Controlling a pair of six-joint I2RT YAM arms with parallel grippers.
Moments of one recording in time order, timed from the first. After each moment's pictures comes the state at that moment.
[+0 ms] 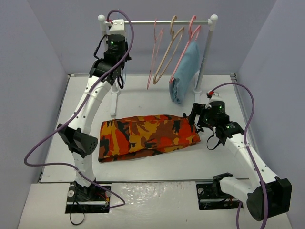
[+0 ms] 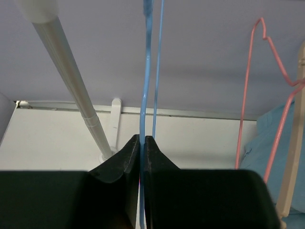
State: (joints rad) left arm -0.44 1.93 2.33 -0.62 -0.44 -0.17; right arm 0.25 1.05 0.80 -0.39 0.01 0.34
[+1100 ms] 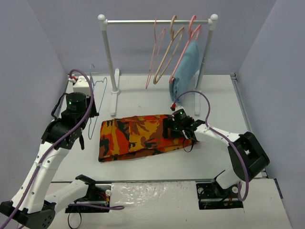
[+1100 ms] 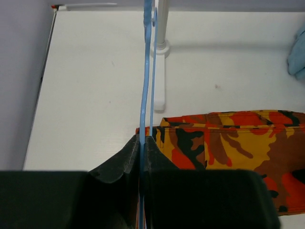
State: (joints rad) left arm -0.39 0.96 1.27 -0.71 -0.37 -0.16; right arm 0.60 1.50 0.78 -0.20 0.02 0.46
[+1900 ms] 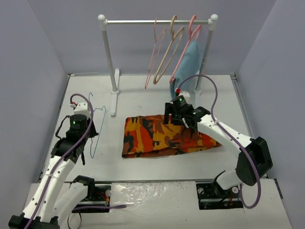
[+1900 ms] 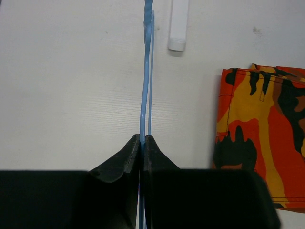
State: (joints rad) left arm -0.21 0.76 0.78 -0.60 -0.22 -0.25; right arm 0.61 1.46 1.09 -0.52 0.23 0.57
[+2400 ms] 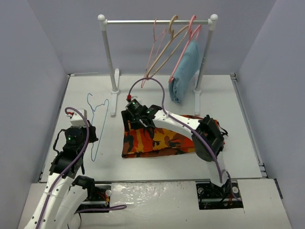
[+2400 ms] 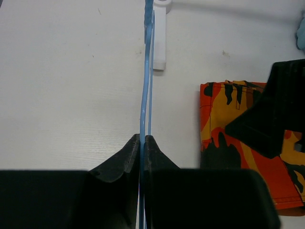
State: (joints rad) left arm -0.21 0.55 0.60 -0.44 -0.18 -0.24; right arm 0.92 2.01 1.60 -0.50 0.08 0.58
